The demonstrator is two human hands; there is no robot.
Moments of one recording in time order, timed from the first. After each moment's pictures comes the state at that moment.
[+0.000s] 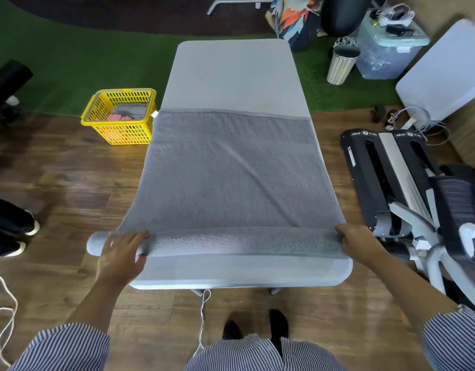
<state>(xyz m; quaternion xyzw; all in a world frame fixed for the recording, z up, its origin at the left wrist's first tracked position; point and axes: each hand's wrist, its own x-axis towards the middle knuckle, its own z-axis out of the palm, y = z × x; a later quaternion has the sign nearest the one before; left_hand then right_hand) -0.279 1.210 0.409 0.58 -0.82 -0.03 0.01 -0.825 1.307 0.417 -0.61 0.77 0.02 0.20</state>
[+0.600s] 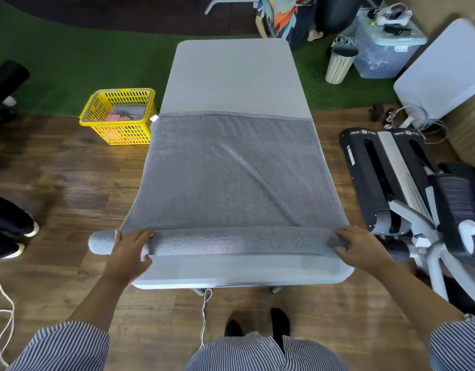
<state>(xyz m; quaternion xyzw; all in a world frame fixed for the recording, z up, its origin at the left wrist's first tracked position) -0.279 1.201 0.399 0.57 -0.81 -0.08 0.05 -0.818 1.330 0.410 -0.65 0.75 -0.04 0.15</state>
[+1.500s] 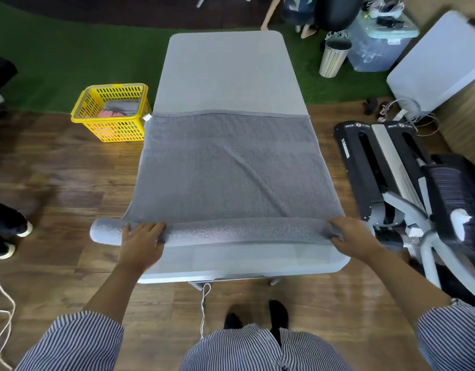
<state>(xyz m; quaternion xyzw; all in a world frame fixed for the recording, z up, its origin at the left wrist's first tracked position) -0.319 1.202 0.408 0.55 -0.83 -0.02 0.00 -0.809 1.326 0.416 -0.62 0.76 0.00 0.20</state>
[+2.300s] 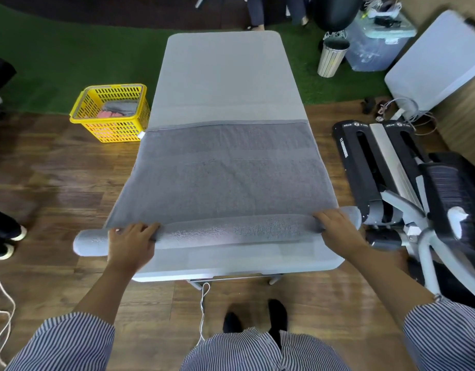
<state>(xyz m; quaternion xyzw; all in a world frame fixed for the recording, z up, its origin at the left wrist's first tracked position) -0.308 1.207 0.415 0.54 -0.84 0.07 0.02 -0.783 1.316 0.410 -0.67 0.73 -0.05 0.11</state>
